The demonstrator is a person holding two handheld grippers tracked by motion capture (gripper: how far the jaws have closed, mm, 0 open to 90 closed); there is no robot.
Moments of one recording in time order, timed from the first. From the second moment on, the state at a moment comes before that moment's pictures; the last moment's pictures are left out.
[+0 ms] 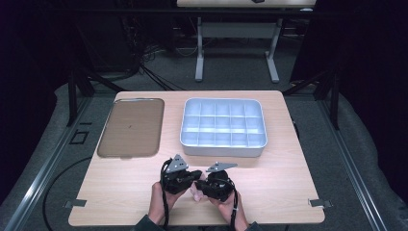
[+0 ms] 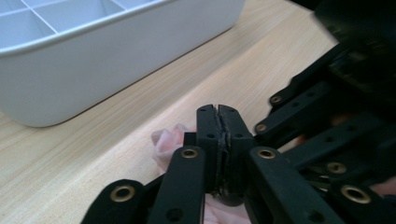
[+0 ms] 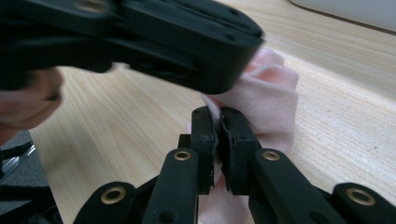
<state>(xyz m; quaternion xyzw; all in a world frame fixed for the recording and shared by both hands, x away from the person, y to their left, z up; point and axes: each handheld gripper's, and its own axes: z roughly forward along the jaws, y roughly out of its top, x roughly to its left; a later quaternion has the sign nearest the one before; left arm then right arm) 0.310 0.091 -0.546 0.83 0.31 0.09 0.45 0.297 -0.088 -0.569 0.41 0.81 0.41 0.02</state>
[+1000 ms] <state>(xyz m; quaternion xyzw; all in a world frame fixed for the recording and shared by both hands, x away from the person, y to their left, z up) 0.318 0.087 -0.569 0.85 0.32 0.12 0.41 0.270 -0.086 -0.563 0.39 0.82 0.41 0.06</state>
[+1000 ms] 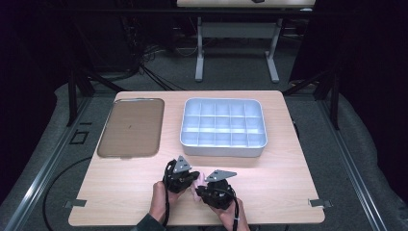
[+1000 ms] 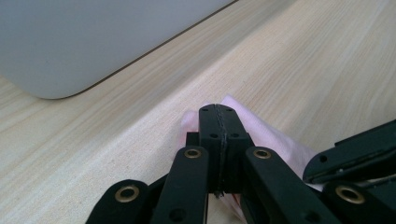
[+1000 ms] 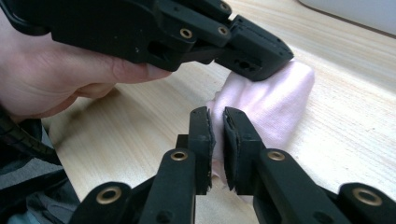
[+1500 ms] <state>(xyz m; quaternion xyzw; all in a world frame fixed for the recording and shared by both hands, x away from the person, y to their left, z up) 0.316 0.085 -0.575 0.85 0.32 0.14 0.39 0.270 -0.081 -0.565 0.36 0.84 0.41 0.05</state>
